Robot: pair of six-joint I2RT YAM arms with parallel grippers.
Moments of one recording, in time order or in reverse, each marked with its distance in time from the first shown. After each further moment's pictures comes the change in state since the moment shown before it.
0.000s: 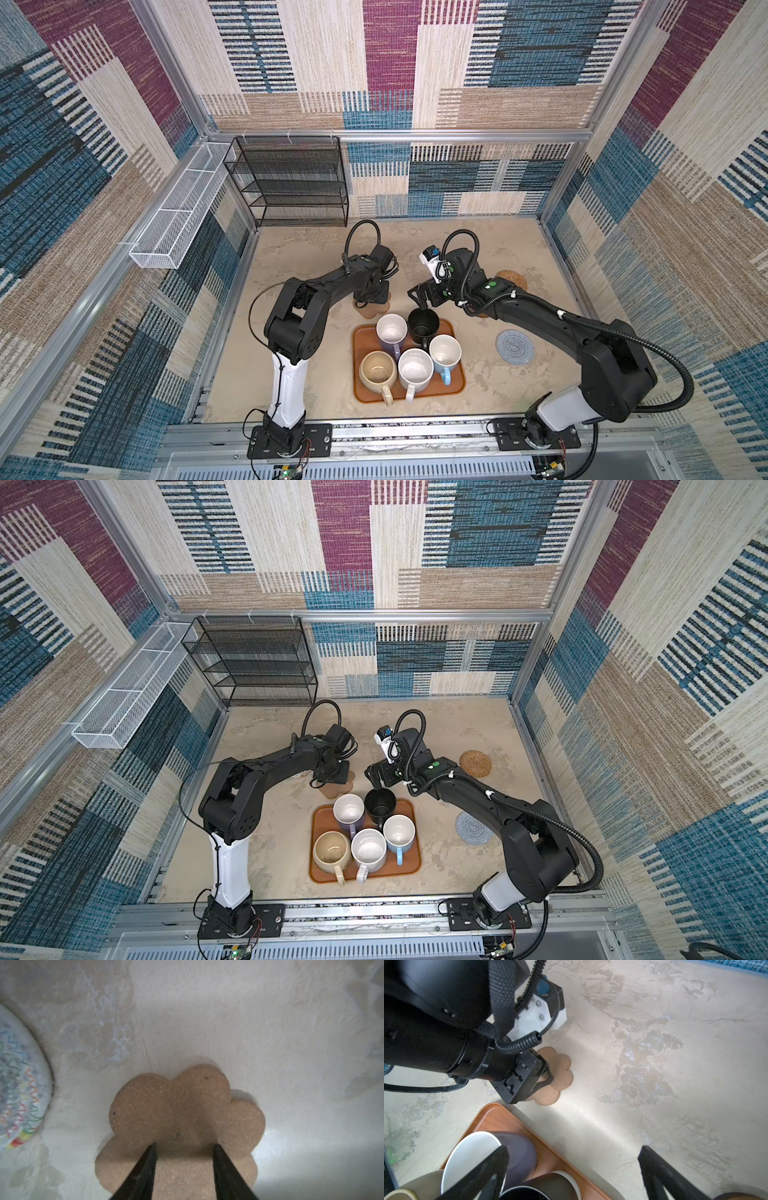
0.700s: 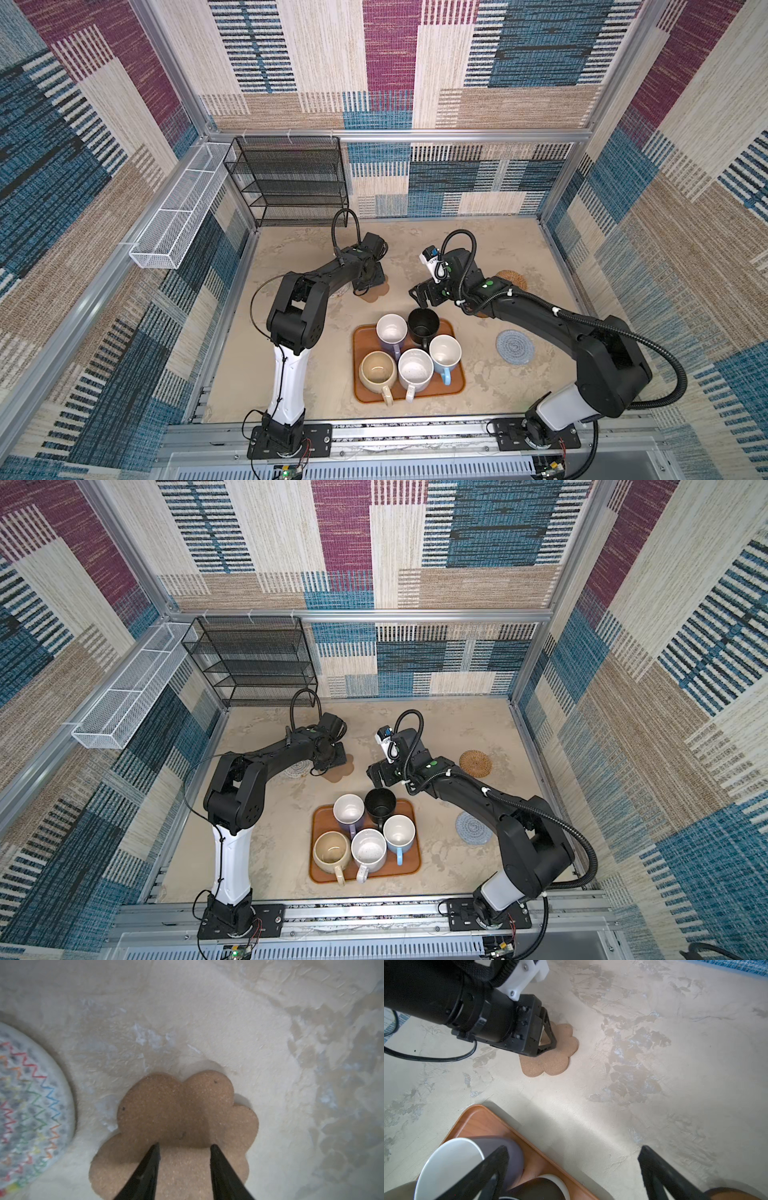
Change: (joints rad) left arm 0.097 0.043 0.063 0.162 0.056 -0.287; right arm -0.001 0.034 0.012 0.000 0.052 -0.016
